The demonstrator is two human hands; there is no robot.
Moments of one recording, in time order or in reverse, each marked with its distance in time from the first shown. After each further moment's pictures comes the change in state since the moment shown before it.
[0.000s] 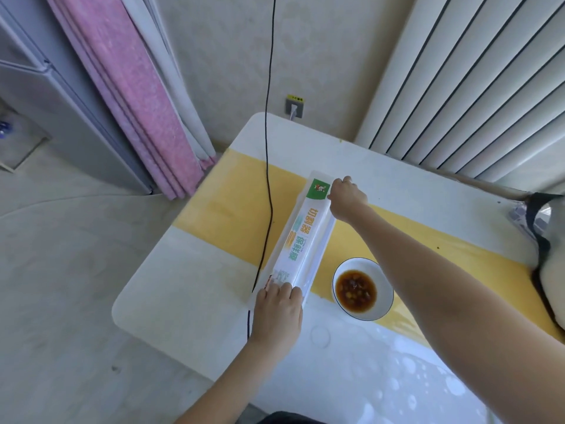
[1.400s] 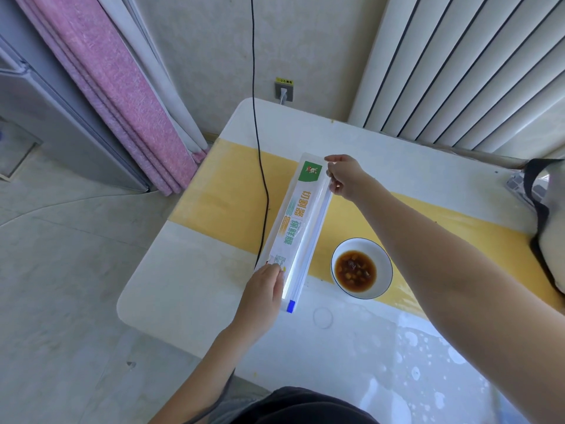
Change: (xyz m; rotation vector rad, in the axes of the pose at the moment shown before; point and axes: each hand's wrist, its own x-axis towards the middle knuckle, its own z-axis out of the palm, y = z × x) left_hand 0.001 -0.024 -0.025 -0.688 -0.123 -0.201; right_hand 0.005 0.002 -0.020 1.344 -0.114 0.436
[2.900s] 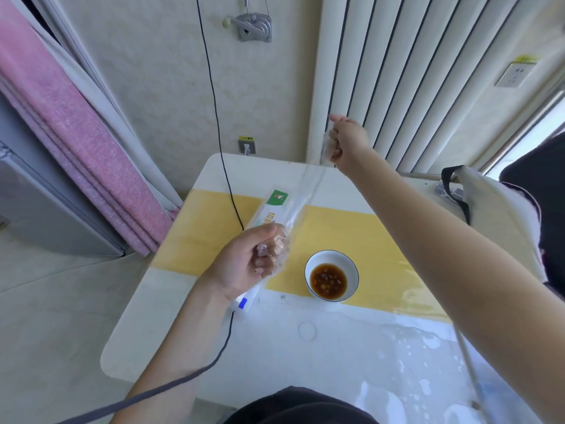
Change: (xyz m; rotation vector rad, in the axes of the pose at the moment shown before) left_hand 0.023 0.119 -0.093 -1.247 -0.598 -0.127; right_hand -0.121 -0.100 -0.069 0.448 0.129 -0.320
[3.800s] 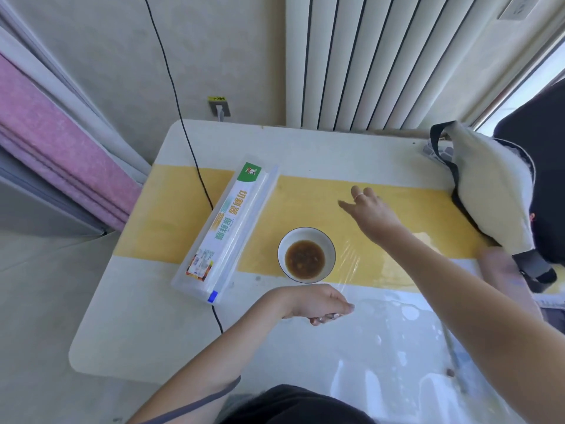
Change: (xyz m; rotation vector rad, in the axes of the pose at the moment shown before) left_hand 0.085 -0.142 0.039 0.997 -0.412 -0.674; right_hand -0.001 0.137 -0.184 -1.910 -0.261 -0.478
